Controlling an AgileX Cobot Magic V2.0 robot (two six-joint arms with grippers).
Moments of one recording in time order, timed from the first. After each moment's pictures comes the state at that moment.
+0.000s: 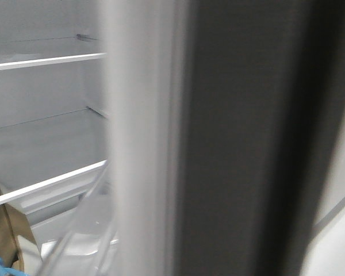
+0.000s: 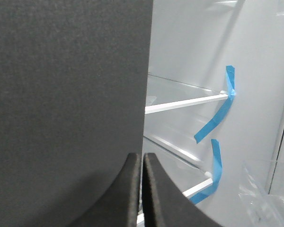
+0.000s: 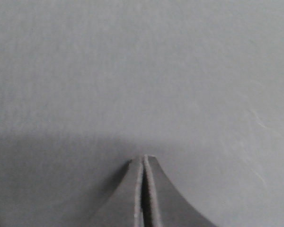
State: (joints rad) left arm -0.02 0.00 0.00 -0.01 -0.02 -0.09; right arm 0.80 0.78 -1.16 -0.03 0.46 0.10
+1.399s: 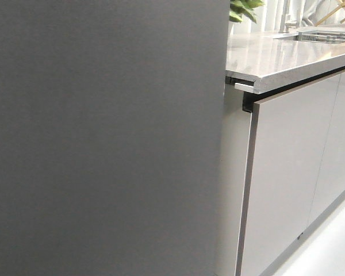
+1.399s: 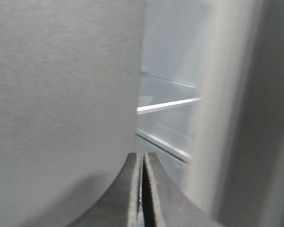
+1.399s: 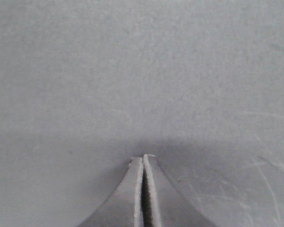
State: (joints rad) left arm -0.02 0.00 0.00 -0.01 -0.02 -0.09; right arm 0.87 1.51 -1.51 -0.03 0.02 0.07
